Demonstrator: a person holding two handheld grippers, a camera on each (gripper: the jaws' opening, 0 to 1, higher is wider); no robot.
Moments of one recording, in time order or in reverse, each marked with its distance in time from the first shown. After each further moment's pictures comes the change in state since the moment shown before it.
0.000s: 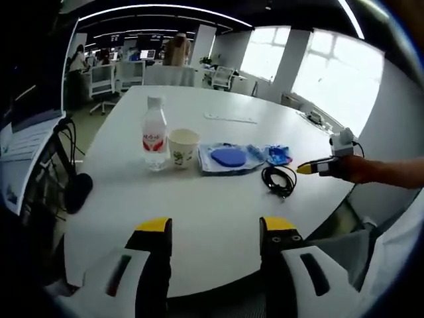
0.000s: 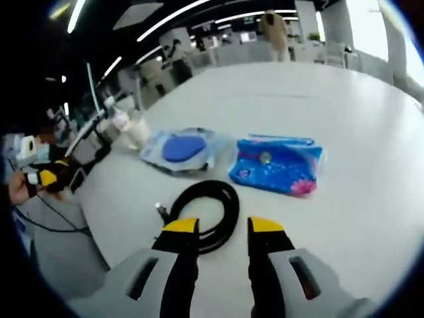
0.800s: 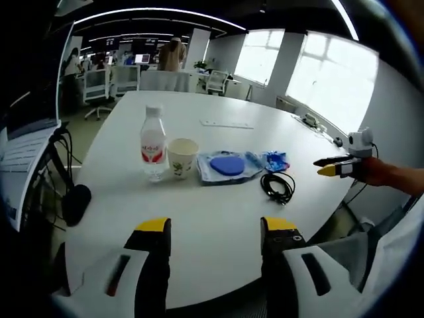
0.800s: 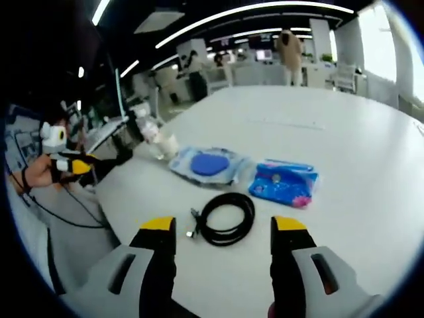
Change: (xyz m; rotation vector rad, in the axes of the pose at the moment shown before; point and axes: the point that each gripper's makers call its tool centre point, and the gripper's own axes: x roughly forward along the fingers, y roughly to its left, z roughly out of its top) left arm 0.003 0.005 0.015 0.007 -0.034 -0.037; right arm -0.067 0.031 0.022 -0.067 -0.134 0.037
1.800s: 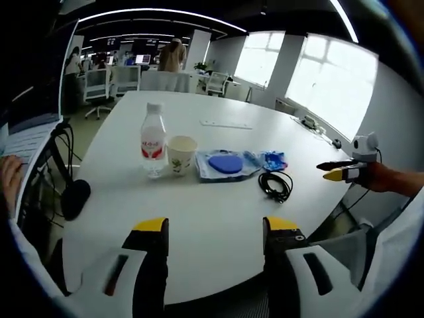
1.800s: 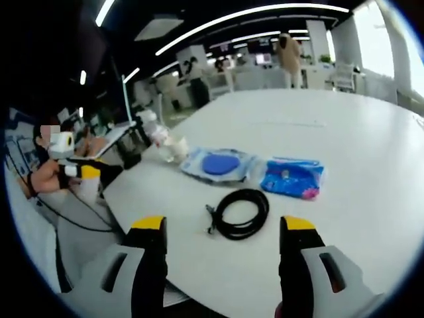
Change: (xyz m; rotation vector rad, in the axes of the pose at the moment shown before) left arm -0.004 -0.003 -0.009 -0.011 -0.009 -0.006; right arm -0.005 0.021 -0.013 0.021 0.005 0.024
